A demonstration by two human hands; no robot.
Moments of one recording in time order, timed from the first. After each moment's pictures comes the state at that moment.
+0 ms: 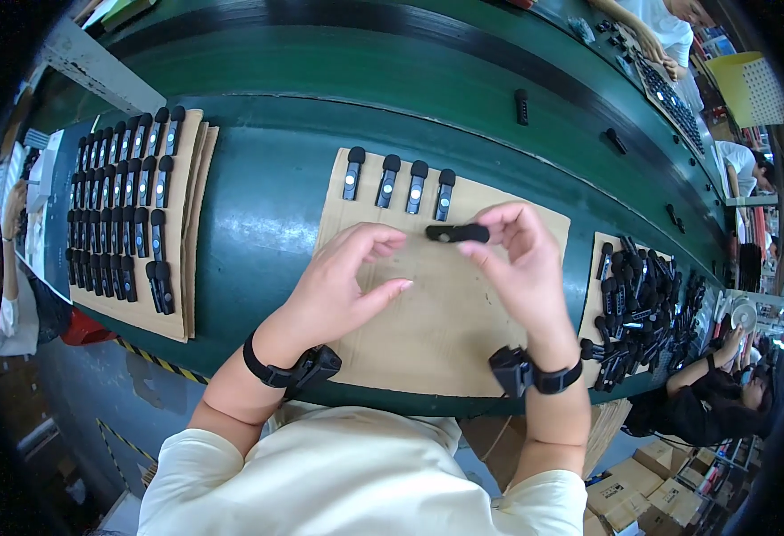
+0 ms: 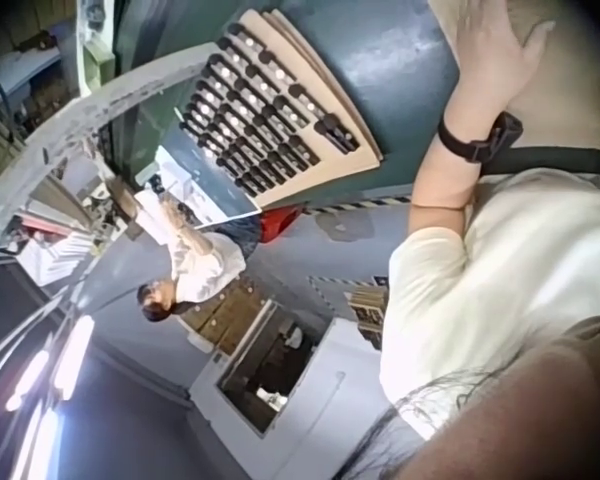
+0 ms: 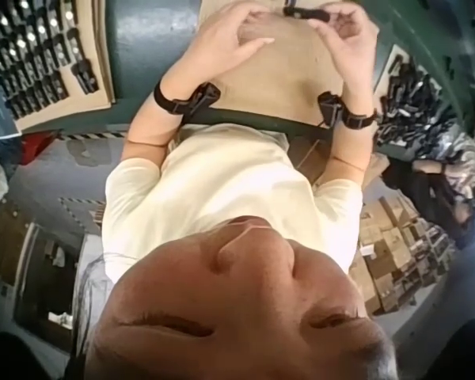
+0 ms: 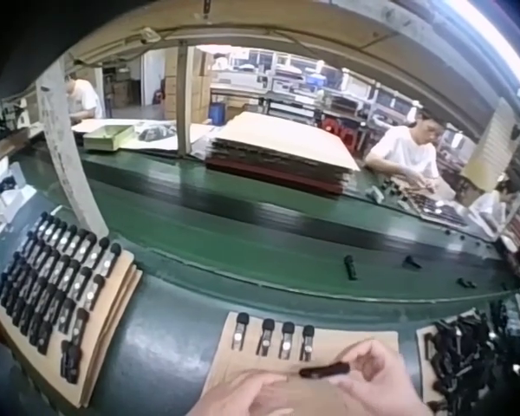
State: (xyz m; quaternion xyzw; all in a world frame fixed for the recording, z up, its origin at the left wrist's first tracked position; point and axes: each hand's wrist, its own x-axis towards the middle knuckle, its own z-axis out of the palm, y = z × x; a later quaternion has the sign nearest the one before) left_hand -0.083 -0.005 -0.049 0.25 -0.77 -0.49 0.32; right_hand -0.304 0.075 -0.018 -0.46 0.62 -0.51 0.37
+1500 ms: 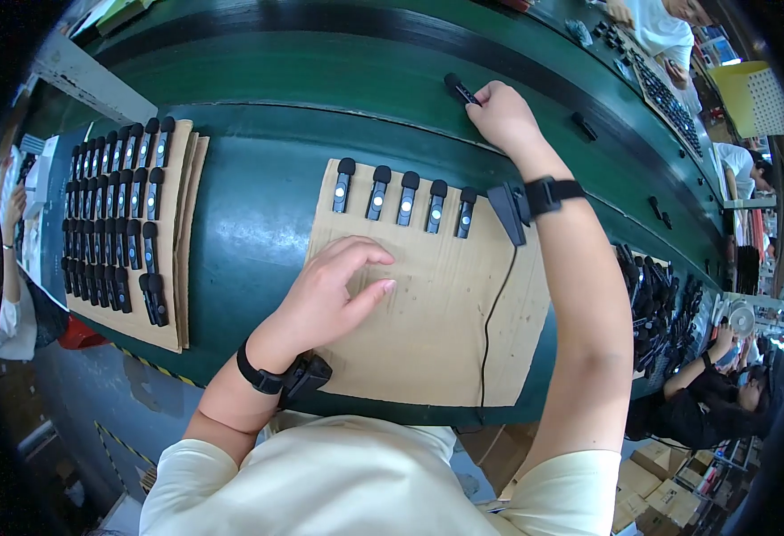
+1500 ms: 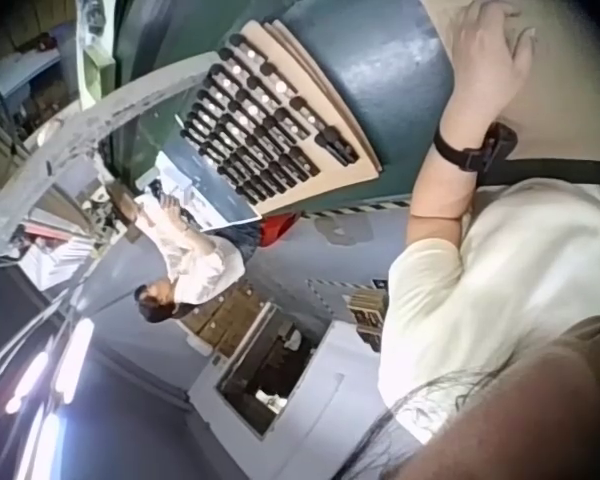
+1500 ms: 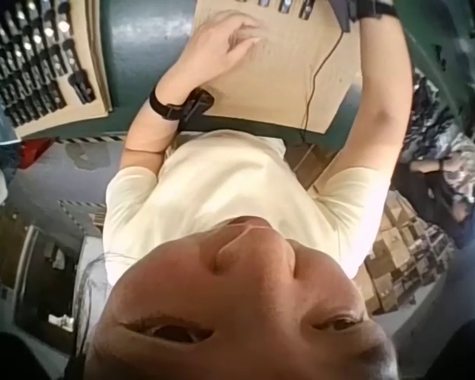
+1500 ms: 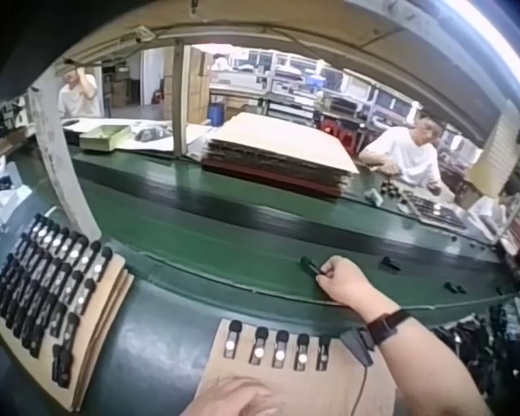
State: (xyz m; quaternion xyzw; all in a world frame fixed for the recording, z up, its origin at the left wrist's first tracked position) left_hand -0.083 -0.013 -0.062 0.26 -0.80 -0.47 0.26; right_hand -0.400 -0.110 -0.045 -0.53 0.83 -0.11 0.15
